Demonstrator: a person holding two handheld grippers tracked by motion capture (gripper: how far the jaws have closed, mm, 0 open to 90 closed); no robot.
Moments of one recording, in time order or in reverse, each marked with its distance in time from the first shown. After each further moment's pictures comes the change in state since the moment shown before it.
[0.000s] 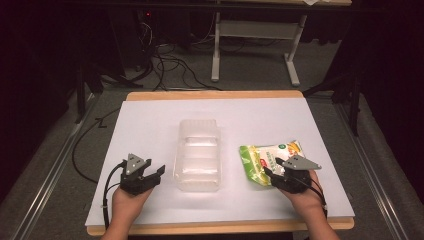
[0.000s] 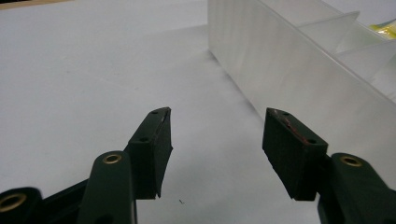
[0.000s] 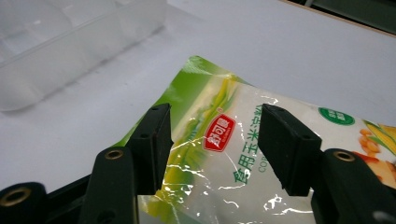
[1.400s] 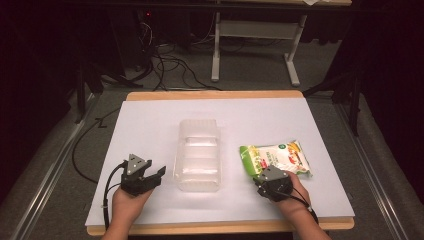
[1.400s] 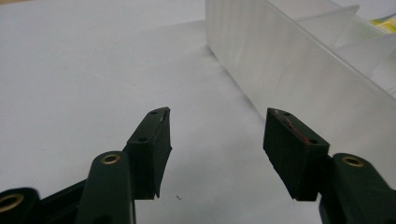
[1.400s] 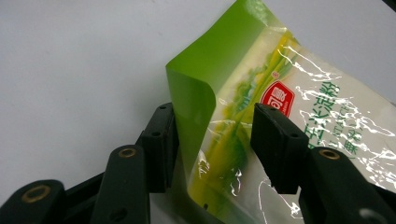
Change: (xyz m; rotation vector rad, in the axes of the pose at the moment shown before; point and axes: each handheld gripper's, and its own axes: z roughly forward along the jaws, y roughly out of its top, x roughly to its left) left arm -0.002 -0.001 0.000 0.016 -0.001 0.002; right arm 0.042 -0.012 0.034 0.205 -0.060 -0.282
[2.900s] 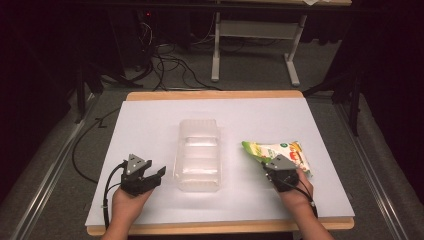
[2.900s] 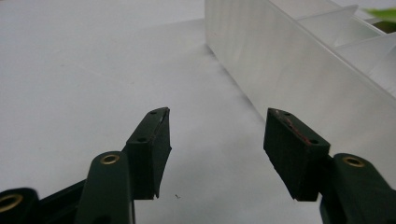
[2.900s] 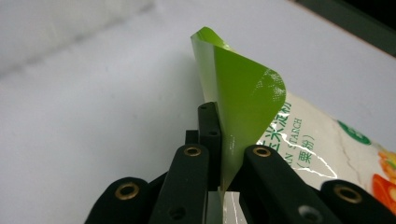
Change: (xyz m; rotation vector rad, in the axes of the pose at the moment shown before) left arm 0.001 0.000 0.000 0.003 -0.007 -0.008; right arm -0.029 0.010 -0.011 -0.120 -0.048 0.154
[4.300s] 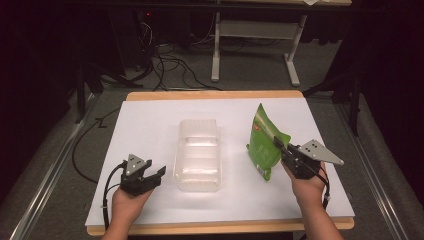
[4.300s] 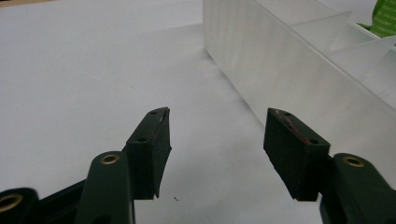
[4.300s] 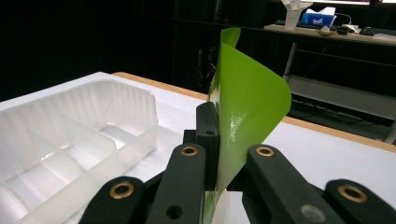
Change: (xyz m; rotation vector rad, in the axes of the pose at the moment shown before) left arm -0.001 0.001 -0.002 -0.017 -0.002 0.004; right arm -0.039 0.032 -0.050 -0.447 0.042 0.234
